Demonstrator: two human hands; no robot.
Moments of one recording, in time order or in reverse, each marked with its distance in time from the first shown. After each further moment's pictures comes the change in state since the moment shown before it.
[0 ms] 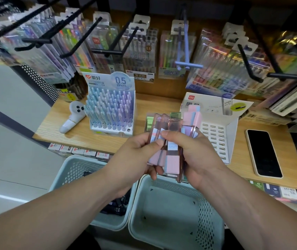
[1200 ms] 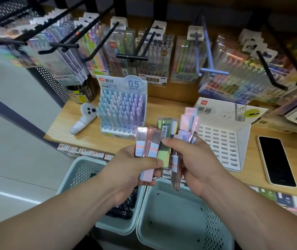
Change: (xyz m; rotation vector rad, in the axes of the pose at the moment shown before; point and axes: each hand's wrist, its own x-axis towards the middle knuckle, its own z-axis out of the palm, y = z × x) left_hand -0.017 0.003 -0.029 -0.154 0.142 -0.189; right_hand 0.009 0.017 0.018 -0.082 -0.020 0.019
